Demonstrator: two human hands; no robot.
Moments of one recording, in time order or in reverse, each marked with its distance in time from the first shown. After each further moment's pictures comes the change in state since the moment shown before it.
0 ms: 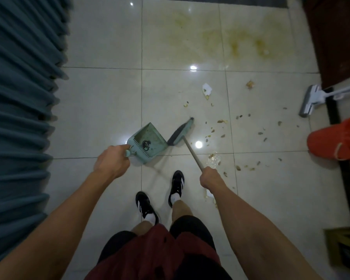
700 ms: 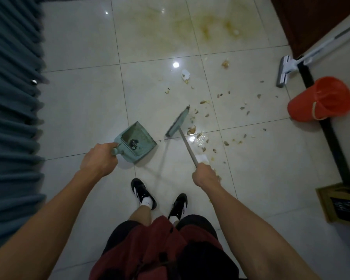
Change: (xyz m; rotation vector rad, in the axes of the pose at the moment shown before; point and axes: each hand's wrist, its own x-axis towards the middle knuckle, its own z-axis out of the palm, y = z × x) left_hand -0.116 0.009 0.063 0.130 0.023 0.041; right_hand -0.091 0.117 0.089 0.126 0.109 -0.023
